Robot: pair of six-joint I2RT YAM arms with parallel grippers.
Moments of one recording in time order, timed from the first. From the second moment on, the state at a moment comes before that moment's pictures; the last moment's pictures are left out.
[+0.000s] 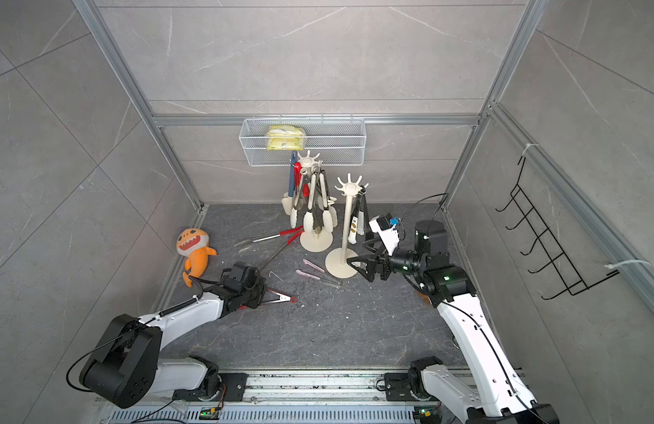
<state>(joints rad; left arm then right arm) -0.44 1.34 0.54 -0.13 -0.05 -1.64 0.20 1.01 1.09 -0.54 -0.87 -0.05</state>
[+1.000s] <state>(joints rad) -0.48 1.37 0.60 -0.13 -0.13 -1.85 0.24 1.01 1.07 -0.61 -0.87 -0.09</state>
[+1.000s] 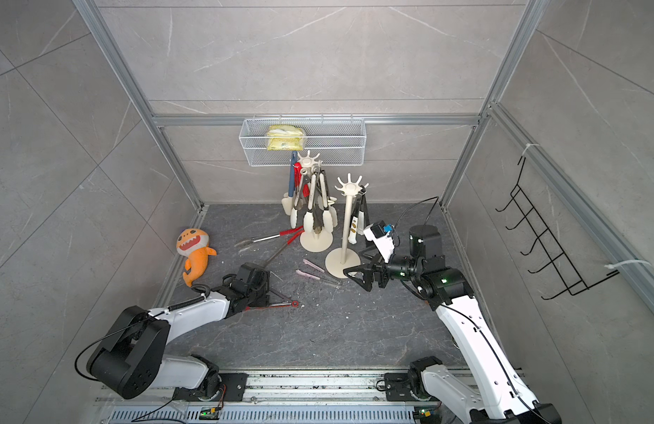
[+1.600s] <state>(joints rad) -0.47 1.23 0.91 -0.60 0.05 -0.80 0.25 1.03 1.08 -0.63 -0.88 -0.12</state>
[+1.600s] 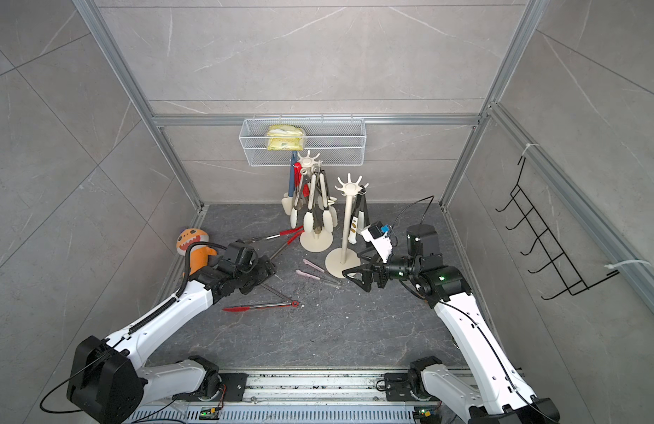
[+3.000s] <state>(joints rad) -0.45 1.54 0.84 -0.78 0.05 0.45 0.28 1.06 1.10 -0.63 -0.91 -0.13</state>
